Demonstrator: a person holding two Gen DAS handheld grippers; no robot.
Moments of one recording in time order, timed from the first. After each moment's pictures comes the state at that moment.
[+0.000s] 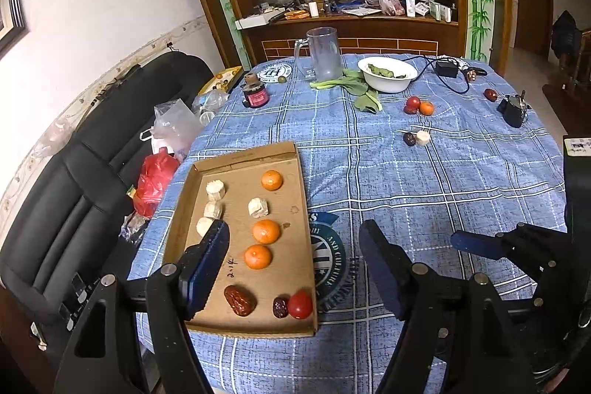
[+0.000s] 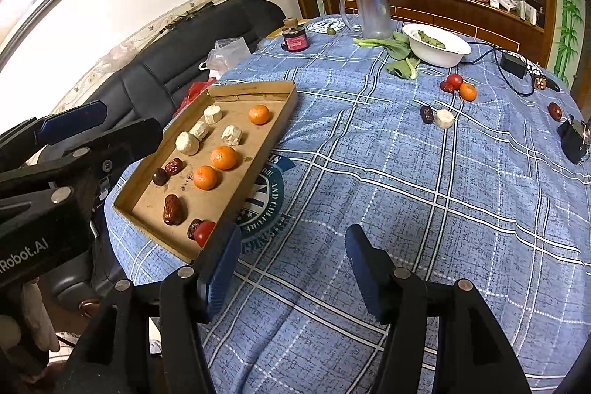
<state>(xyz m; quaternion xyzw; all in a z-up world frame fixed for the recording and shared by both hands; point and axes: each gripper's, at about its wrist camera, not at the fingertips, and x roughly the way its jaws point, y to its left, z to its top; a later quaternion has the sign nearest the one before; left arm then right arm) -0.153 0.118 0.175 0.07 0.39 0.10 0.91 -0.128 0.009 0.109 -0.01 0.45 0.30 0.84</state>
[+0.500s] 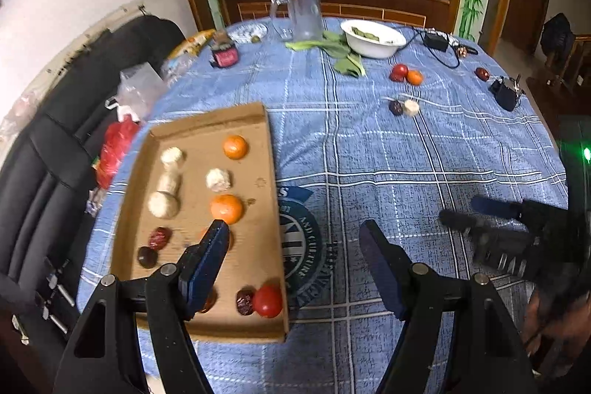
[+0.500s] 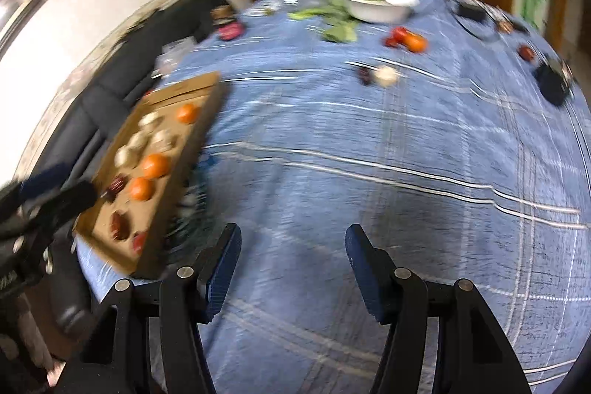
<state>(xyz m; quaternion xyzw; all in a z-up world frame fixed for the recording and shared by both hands) -0.116 0.128 0.127 0.03 0.46 0.05 0.89 -0.064 -0.052 0.064 0.06 0.51 0.20 0.84</state>
